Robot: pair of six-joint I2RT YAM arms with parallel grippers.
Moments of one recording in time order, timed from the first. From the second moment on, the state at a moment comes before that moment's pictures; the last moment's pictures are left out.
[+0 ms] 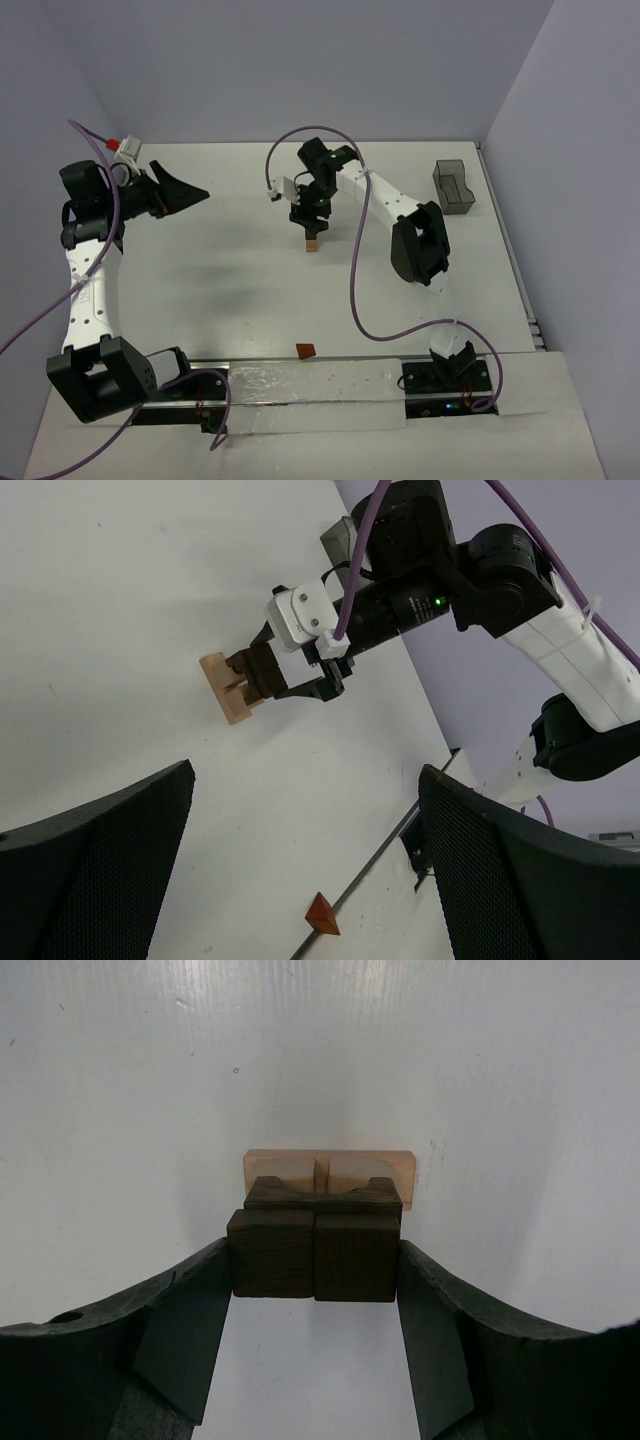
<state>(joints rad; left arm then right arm) 0.28 1.19 1.12 -0.37 1.10 -0.40 0.60 2.25 2.10 -1.11 -0.39 -0.93</state>
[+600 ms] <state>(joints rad) 0.28 1.20 1.12 -0.35 1.10 -0.41 0.60 2.26 2.11 -1.11 -0.39 -0.93</state>
